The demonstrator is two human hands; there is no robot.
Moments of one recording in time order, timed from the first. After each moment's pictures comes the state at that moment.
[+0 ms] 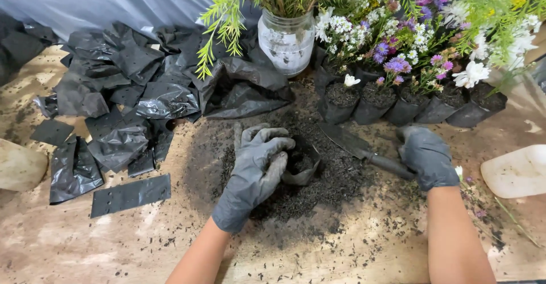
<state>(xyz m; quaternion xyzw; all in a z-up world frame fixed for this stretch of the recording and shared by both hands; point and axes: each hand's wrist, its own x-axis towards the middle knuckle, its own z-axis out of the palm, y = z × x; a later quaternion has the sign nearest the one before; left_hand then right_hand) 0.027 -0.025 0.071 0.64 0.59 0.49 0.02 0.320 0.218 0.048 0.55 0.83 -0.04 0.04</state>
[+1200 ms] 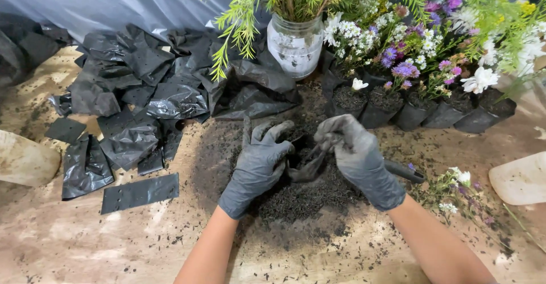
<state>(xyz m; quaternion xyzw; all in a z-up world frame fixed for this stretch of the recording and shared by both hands) 0.003 -0.006 0.036 0.69 0.68 0.24 -0.04 0.187 0.115 0.070 0.20 0.72 -0.52 -0.41</state>
